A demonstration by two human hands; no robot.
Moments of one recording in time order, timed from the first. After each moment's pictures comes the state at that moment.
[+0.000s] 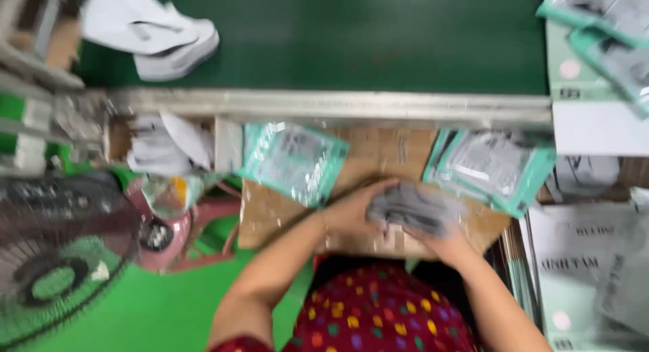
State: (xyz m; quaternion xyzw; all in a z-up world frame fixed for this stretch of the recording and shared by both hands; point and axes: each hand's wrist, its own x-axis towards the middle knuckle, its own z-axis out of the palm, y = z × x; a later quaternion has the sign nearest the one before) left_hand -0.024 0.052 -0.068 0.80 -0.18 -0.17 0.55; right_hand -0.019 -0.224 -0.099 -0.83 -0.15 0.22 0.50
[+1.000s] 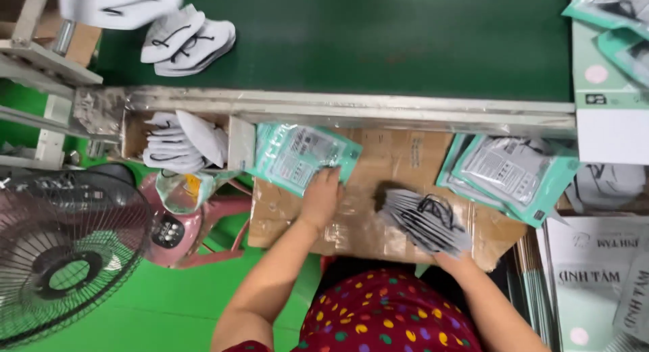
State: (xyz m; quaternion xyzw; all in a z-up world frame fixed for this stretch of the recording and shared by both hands) left_hand -0.046 0.114 -0.156 0.97 0.01 0.10 0.24; right_hand -0.014 -0.212 -0.195 -0.79 -0.22 0.11 0.56
